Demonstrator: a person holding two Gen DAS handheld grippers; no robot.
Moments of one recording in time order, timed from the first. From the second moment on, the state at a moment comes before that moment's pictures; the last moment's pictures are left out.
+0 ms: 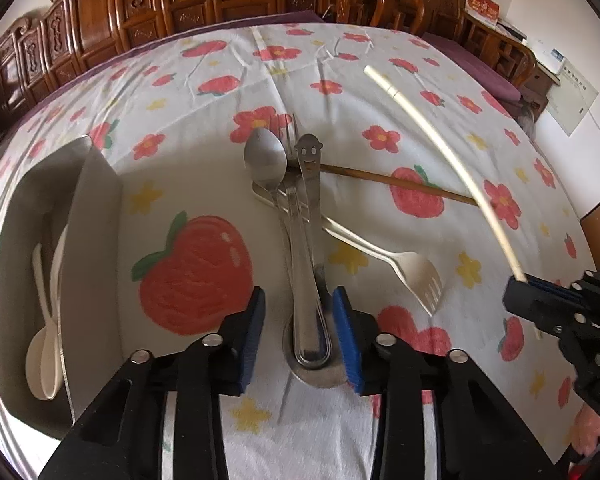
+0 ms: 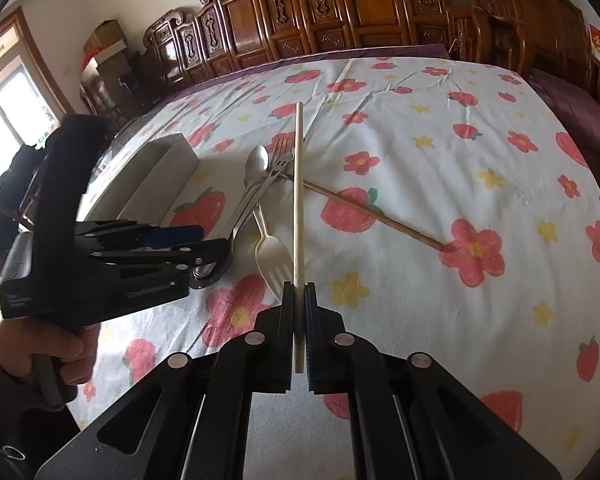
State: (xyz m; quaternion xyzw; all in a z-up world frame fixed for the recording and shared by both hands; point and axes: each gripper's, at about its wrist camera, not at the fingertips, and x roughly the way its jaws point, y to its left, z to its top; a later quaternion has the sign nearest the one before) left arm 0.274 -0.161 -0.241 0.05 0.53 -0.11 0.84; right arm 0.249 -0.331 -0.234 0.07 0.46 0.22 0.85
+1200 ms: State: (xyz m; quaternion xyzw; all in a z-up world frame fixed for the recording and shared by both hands) left arm 0.215 -0.150 -0.192 0.08 0.47 -0.15 0.87; right arm 0.244 -0.327 -0.226 0.05 0.47 0.21 0.86
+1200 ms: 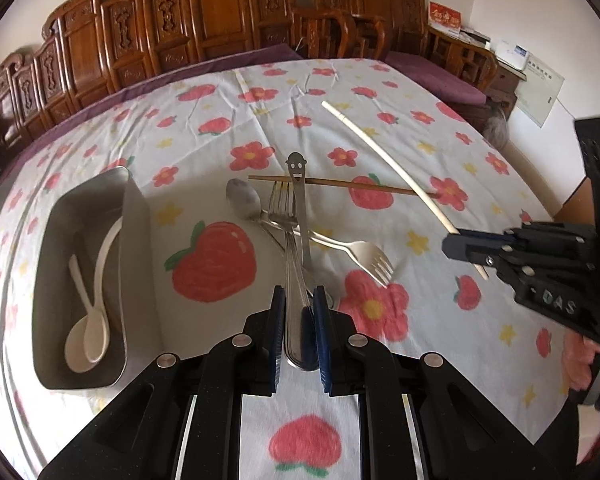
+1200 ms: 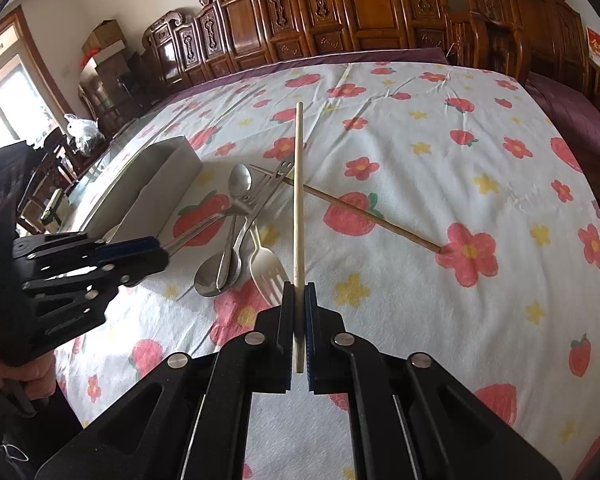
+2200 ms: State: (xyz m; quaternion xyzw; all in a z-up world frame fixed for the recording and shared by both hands) left arm 0.182 -0.081 -0.125 0.05 0.39 -0.12 0.91; right arm 0.226 -0.264 -0.191 0.03 0.45 0.24 0.86
